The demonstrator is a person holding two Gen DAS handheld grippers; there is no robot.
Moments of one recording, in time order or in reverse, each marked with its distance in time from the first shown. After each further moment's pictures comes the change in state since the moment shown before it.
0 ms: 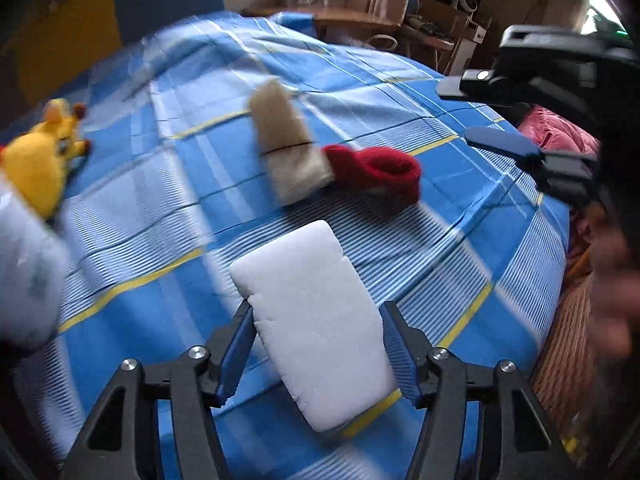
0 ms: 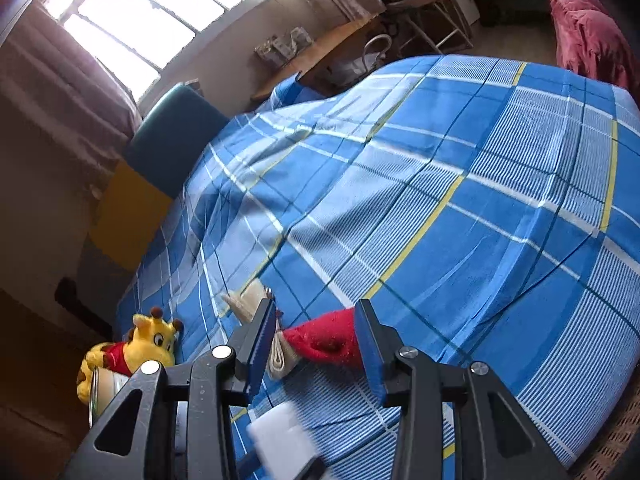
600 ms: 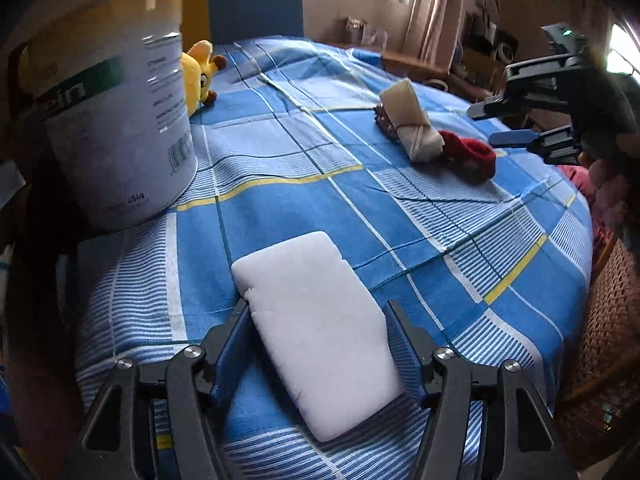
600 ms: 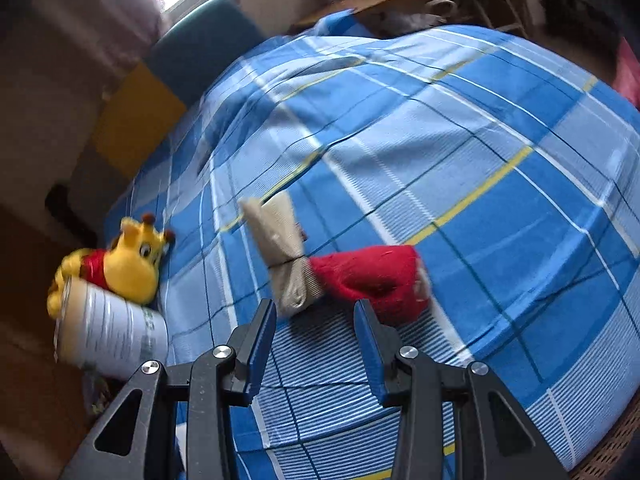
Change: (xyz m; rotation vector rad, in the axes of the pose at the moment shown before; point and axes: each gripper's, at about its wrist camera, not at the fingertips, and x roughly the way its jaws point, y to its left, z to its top) left arm -0.034 0.087 -0.108 -0.141 -0.177 0.069; right arm 0.038 0.048 -0.036 -0.281 0.216 -0.031
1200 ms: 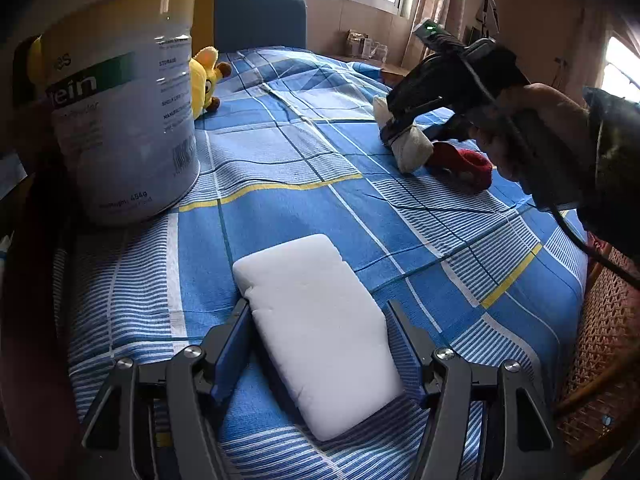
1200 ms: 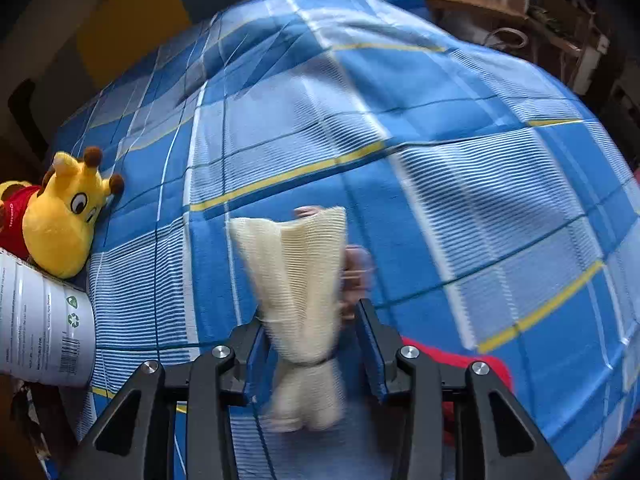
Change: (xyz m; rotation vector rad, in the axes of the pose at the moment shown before) left arm -0.002 0.000 -0.005 -0.012 -0.046 -0.009; right arm 0.110 0.057 0.046 -0.249 0.164 -0.208
